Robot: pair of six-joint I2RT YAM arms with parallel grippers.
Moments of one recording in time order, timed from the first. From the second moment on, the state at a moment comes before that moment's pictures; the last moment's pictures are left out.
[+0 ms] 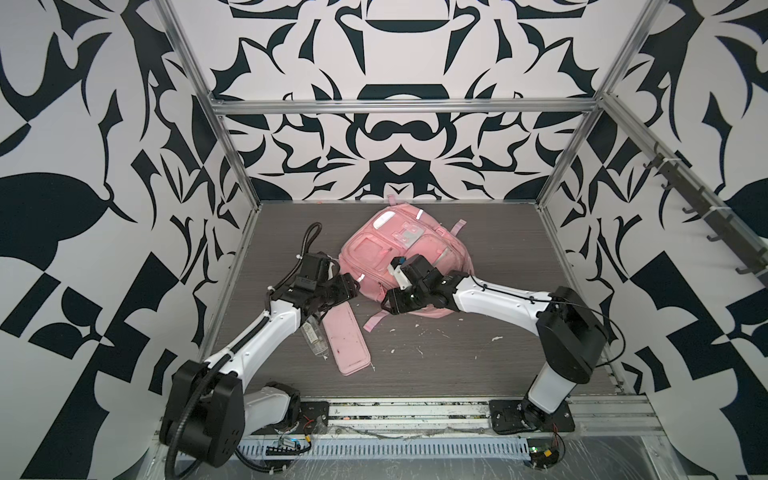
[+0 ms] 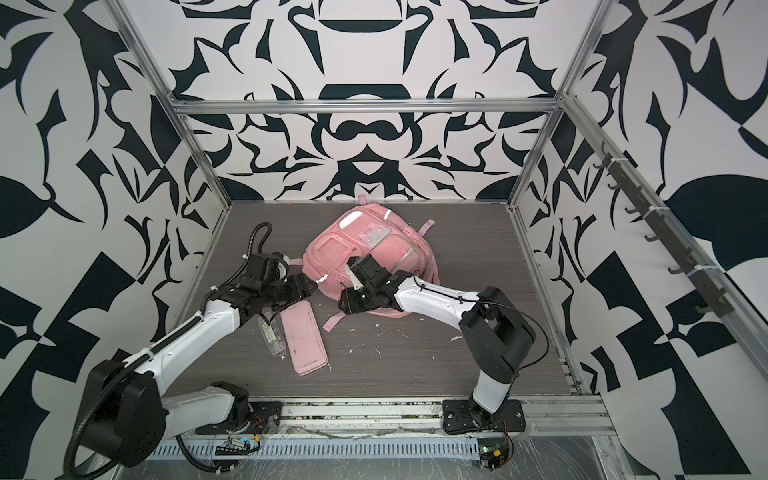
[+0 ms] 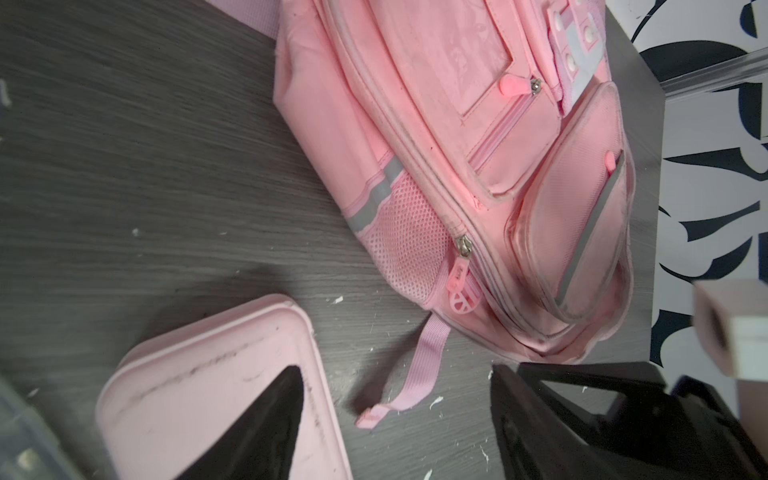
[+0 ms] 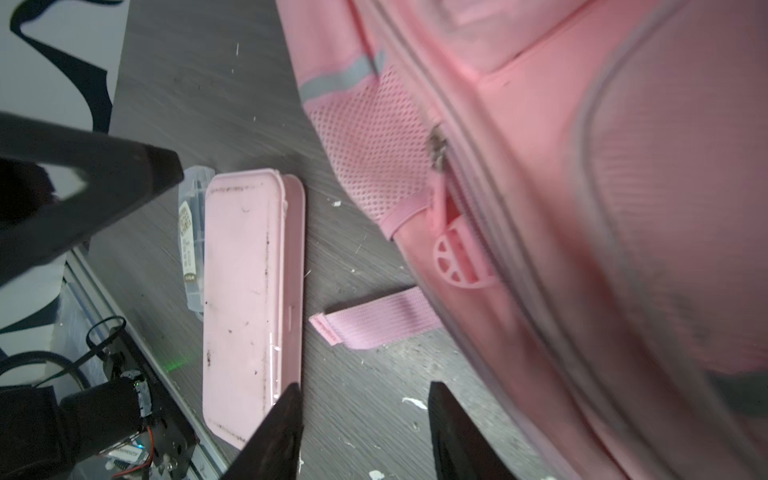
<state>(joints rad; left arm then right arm) -0.35 1.16 0.72 -0.42 0.23 -0.69 0.85 1.75 1.15 -0.34 -0.29 0.56</state>
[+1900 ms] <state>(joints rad) -0.35 1.14 0.49 -0.46 0.27 -0.76 0.97 1.98 1.23 -0.16 -0.44 0.66</state>
